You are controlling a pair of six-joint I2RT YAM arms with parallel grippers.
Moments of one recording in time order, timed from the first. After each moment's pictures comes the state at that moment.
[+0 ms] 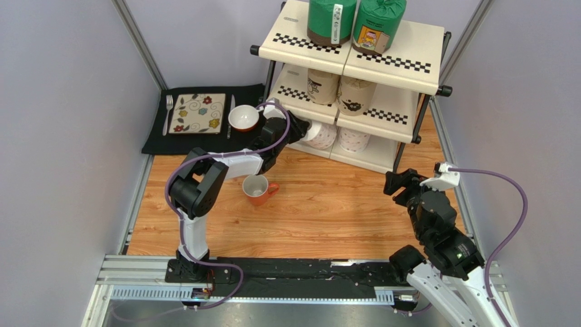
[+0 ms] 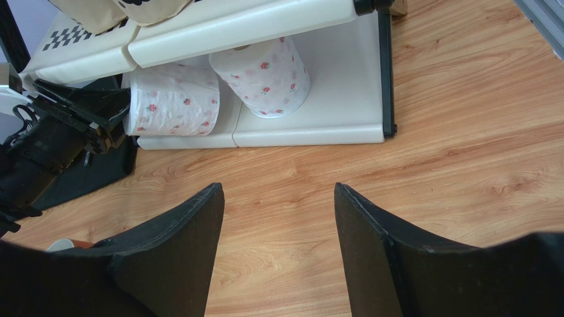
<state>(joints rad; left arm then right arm) -0.62 1.93 1.14 0.58 -0.17 -0.84 0.54 0.32 0.66 -0.59 0.55 0.56</state>
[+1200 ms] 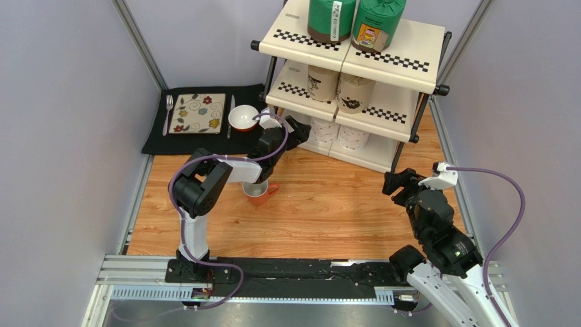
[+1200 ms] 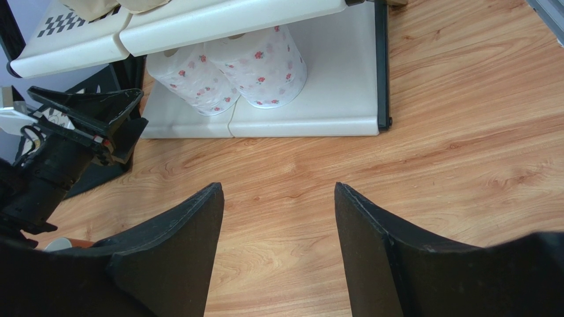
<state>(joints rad) -0.63 1.97 1.04 0.77 -0.22 -0.88 0.54 0.33 0.65 -0.59 0.55 0.58</state>
